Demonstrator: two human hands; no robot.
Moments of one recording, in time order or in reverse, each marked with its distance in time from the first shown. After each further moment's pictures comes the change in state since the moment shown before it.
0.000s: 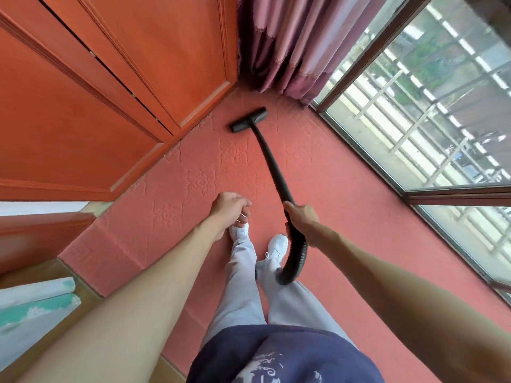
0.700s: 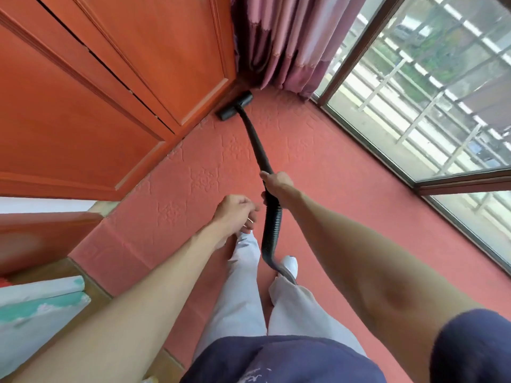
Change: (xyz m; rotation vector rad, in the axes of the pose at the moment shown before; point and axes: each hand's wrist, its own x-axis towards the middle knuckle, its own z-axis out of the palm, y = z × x) left_hand -0.047 -0.027 0.036 0.103 -0.026 0.032; right_hand 0.028 -0.021 0.036 0.043 -0.081 -0.143
